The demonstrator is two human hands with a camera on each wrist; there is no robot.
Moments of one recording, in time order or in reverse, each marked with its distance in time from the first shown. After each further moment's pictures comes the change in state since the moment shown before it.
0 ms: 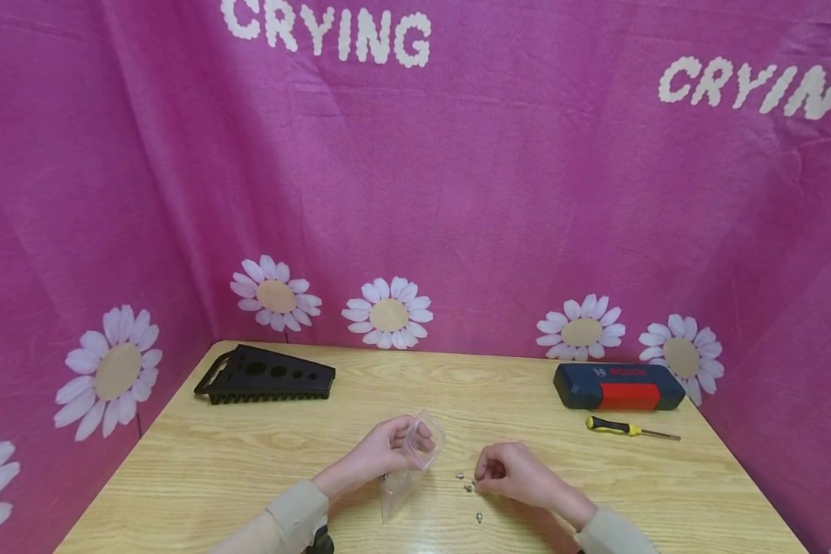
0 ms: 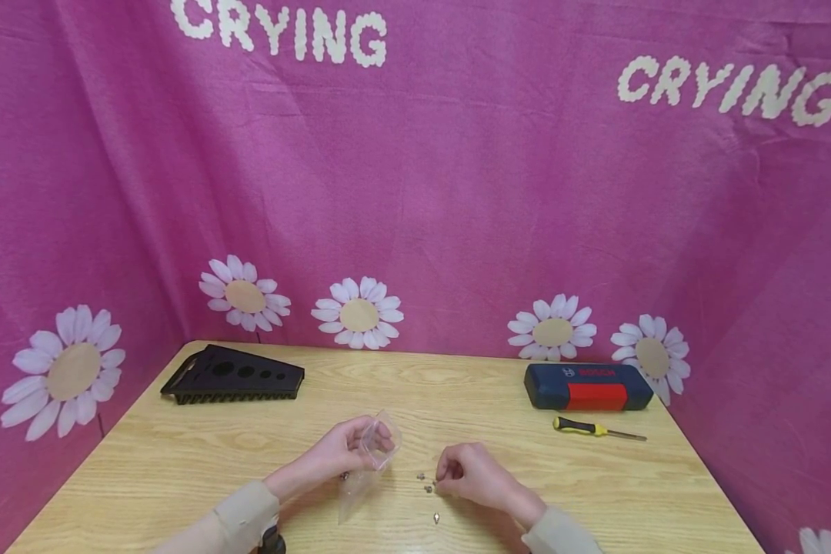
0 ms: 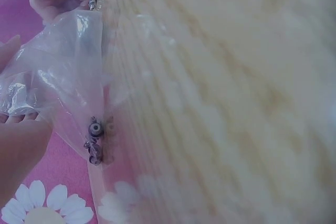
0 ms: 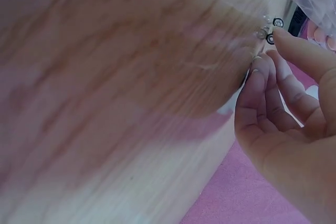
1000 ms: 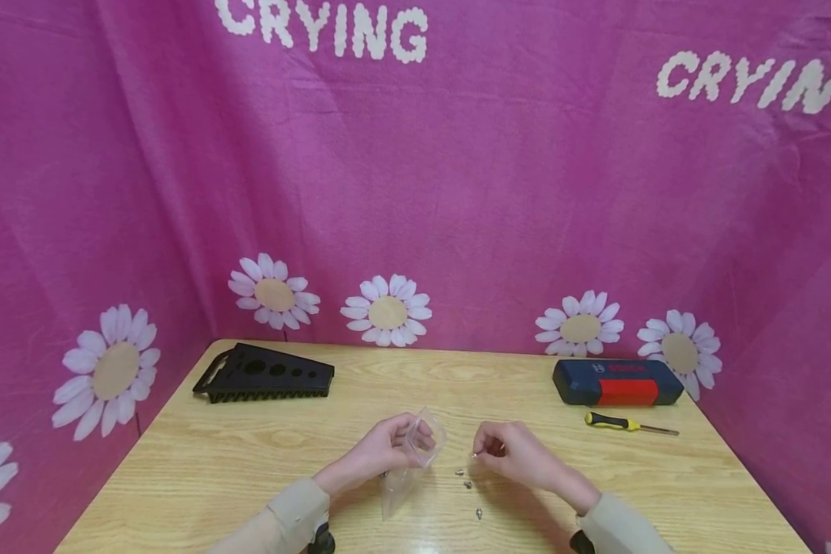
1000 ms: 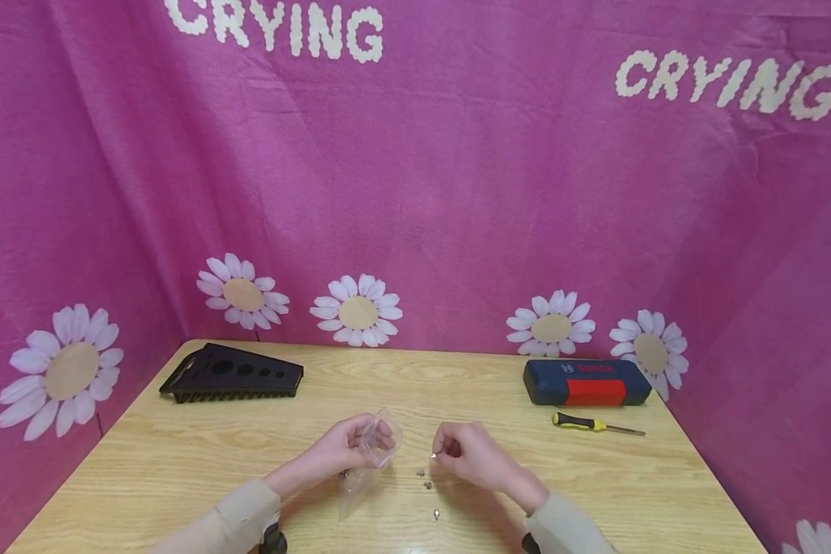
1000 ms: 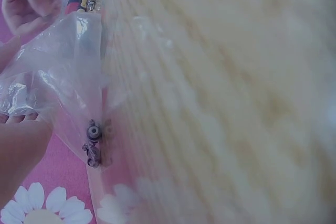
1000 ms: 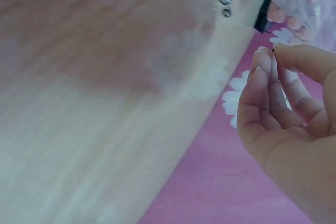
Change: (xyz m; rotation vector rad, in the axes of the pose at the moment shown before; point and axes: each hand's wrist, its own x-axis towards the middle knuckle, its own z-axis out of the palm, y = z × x) left_hand 0.002 -0.003 0.002 0.002 0.003 -0.008; right_hand 0.011 -0.021 -0.020 -0.012 0.041 0.004
